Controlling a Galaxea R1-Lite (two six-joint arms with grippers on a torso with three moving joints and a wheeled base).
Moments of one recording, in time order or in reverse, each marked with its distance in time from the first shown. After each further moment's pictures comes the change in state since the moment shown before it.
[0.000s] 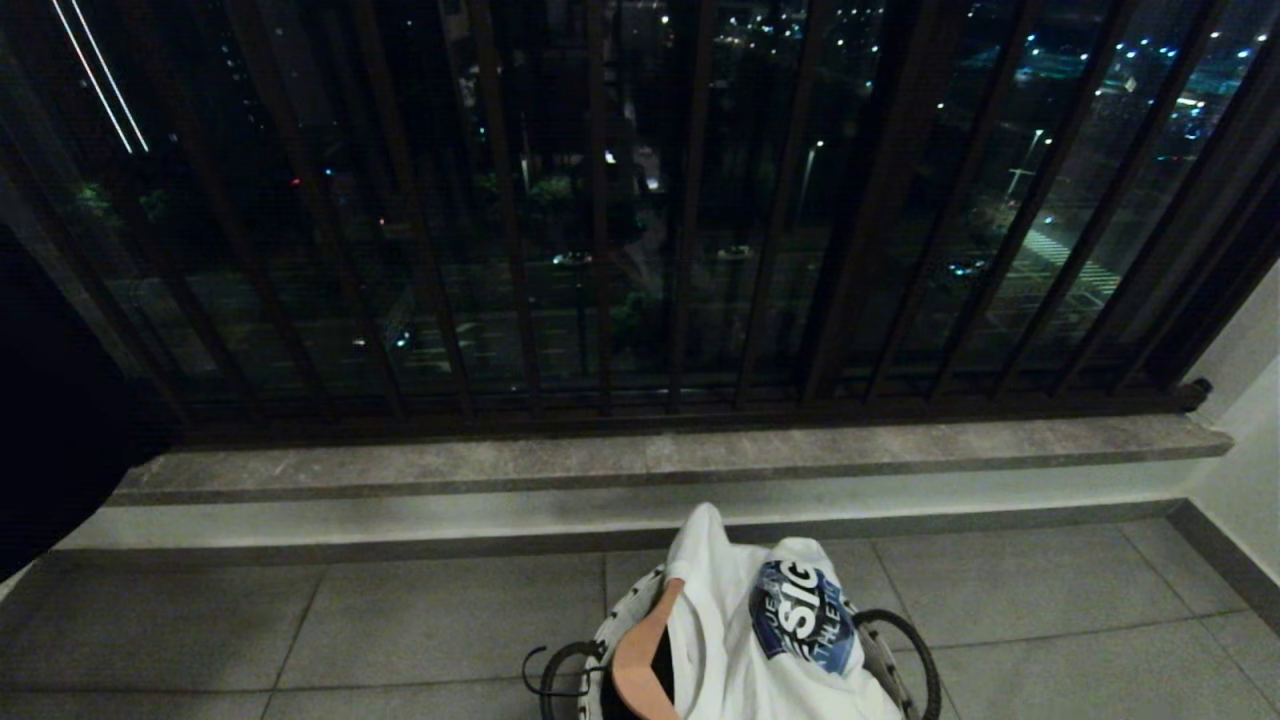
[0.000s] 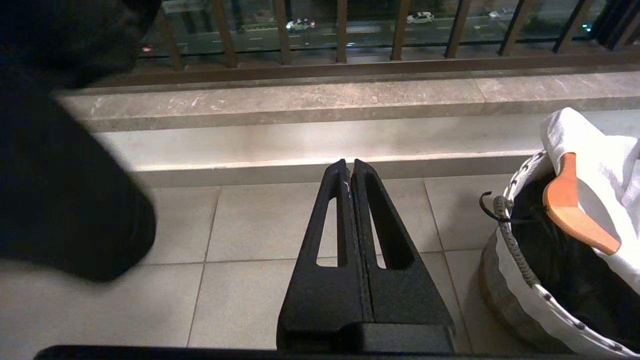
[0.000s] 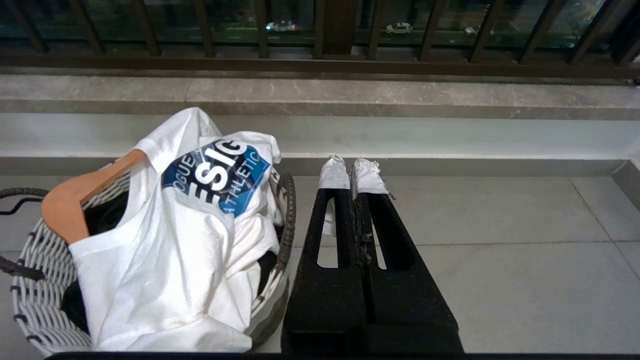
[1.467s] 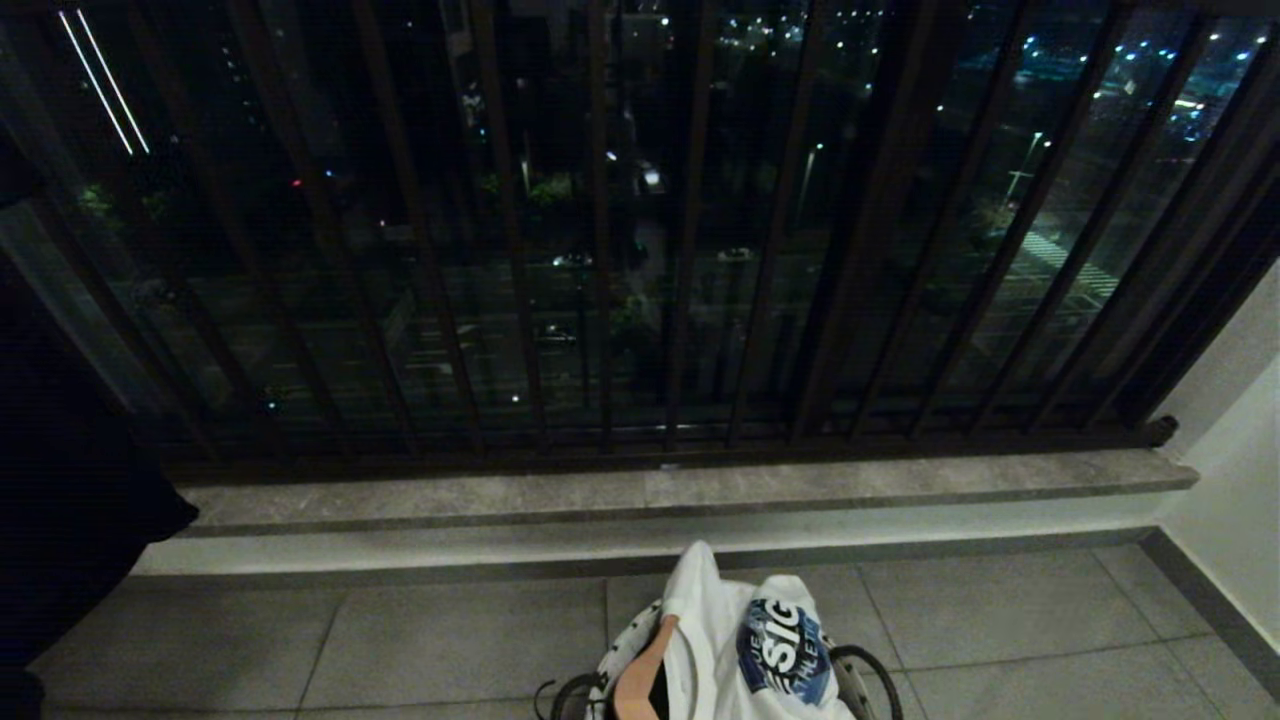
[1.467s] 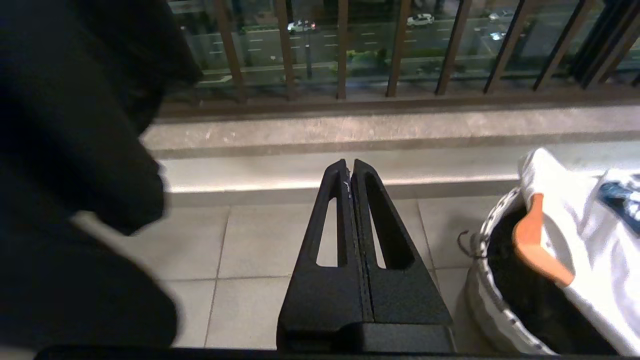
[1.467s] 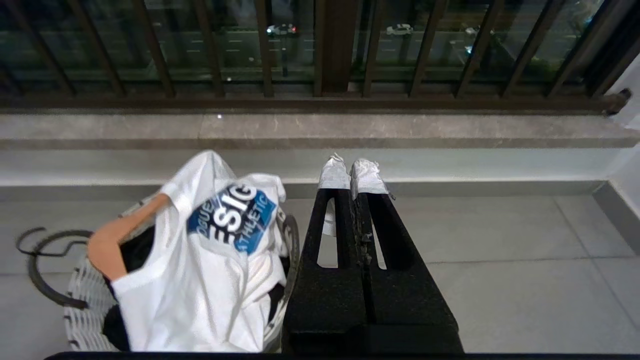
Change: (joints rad) left arm 0.000 0.000 0.000 0.000 0.000 0.000; right arm 0.000 0.000 0.000 -0.002 -0.001 0.013
